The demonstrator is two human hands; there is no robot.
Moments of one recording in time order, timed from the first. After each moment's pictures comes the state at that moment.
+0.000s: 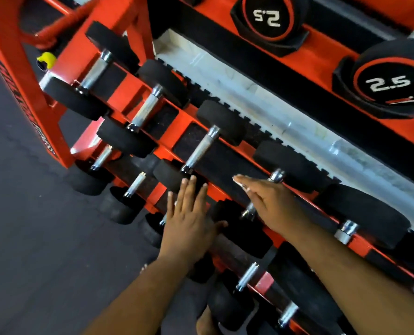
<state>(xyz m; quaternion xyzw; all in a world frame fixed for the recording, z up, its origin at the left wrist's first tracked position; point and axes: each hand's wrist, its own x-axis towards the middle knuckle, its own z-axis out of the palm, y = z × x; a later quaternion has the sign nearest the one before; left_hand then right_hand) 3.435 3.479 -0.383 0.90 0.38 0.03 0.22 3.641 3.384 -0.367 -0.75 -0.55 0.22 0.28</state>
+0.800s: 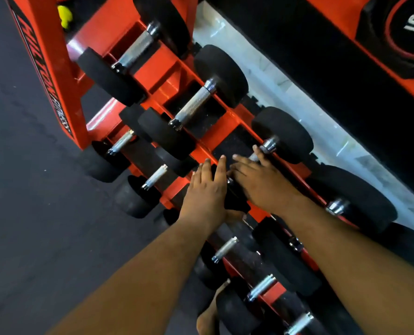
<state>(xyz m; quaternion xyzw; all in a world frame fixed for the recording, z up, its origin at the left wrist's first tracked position) 3.440 3.607 -0.410 0.84 0.40 -0.08 0.36 3.620 3.545 -0.430 -0.62 -0.78 0.02 -0.10</state>
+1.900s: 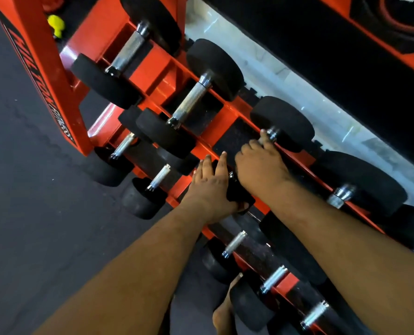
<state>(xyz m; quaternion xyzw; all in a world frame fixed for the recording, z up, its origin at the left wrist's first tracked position) 3.444 3.626 -0.393 0.80 0.37 -0.18 0.43 3.583 3.581 -0.395 -0.73 -0.63 0.04 -0.26</state>
